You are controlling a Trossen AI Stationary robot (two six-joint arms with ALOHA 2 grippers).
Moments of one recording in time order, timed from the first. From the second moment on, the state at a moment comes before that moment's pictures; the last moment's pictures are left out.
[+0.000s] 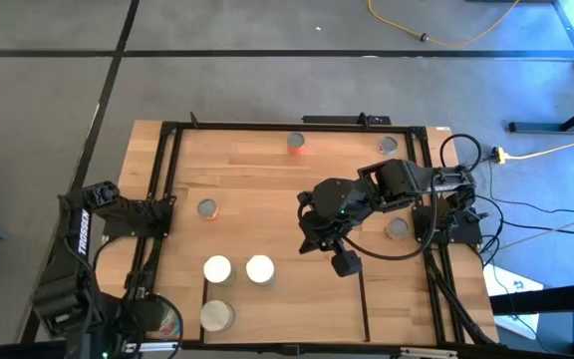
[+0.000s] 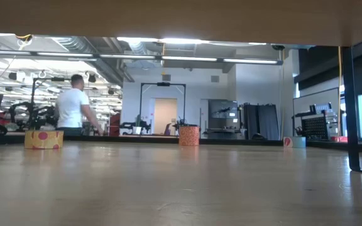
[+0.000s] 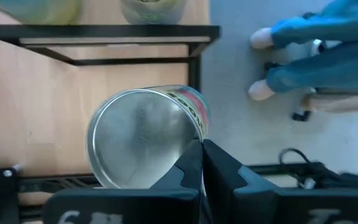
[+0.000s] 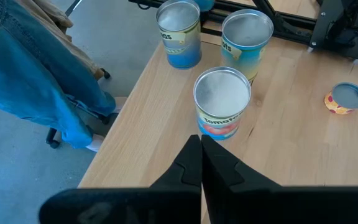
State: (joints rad) left arm -1.19 1.73 2.05 -1.57 -0.18 -1.23; right arm 0.29 1.90 2.36 -1.24 -0.23 -0.03
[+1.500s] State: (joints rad) left arm -0.91 1.67 2.36 -1.45 -0.42 -0.32; right arm 0.28 1.90 2.36 -1.24 -0.18 -0.03
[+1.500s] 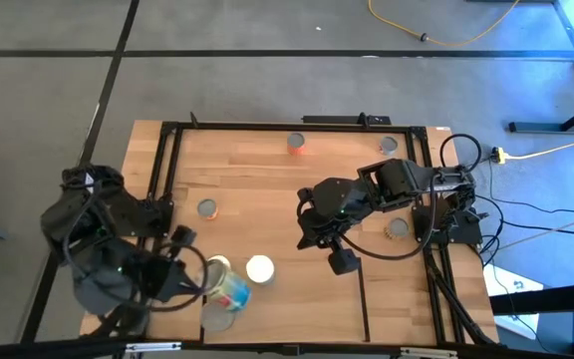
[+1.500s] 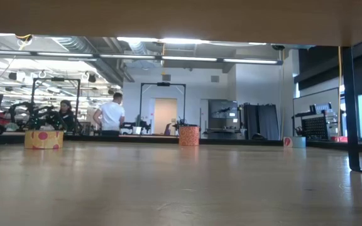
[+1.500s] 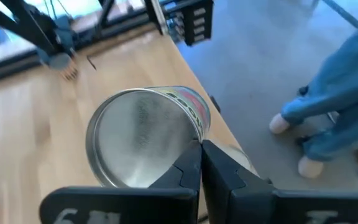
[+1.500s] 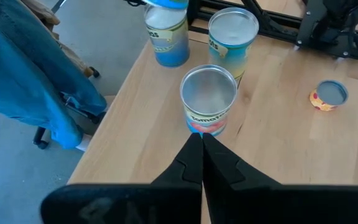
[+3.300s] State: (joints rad) left arm -0.75 1.98 2.36 -1.45 -0.20 -0.11; right arm 0.28 1.79 2.36 -1.12 -0.05 -0.12
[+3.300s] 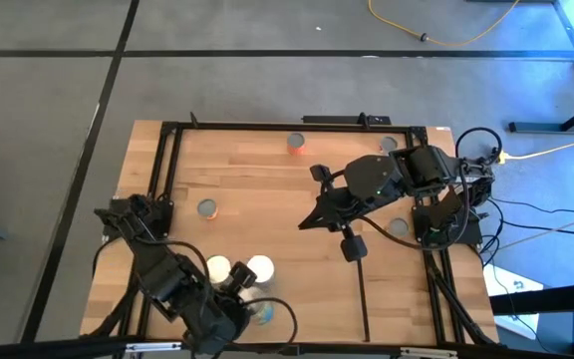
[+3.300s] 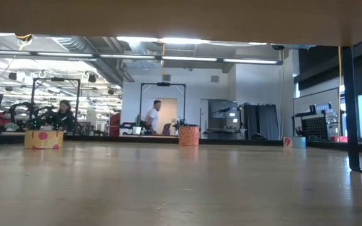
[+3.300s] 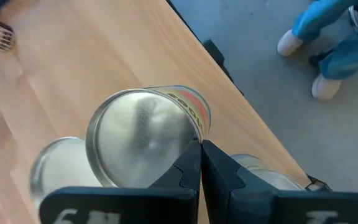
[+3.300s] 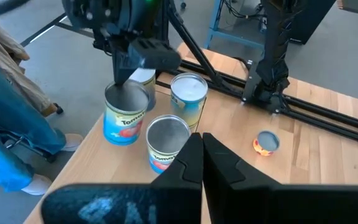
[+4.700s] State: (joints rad) left arm -0.73 2.02 2.36 -1.45 -0.14 -0.12; right arm 0.28 1.79 2.36 -1.12 -0.04 -0.13
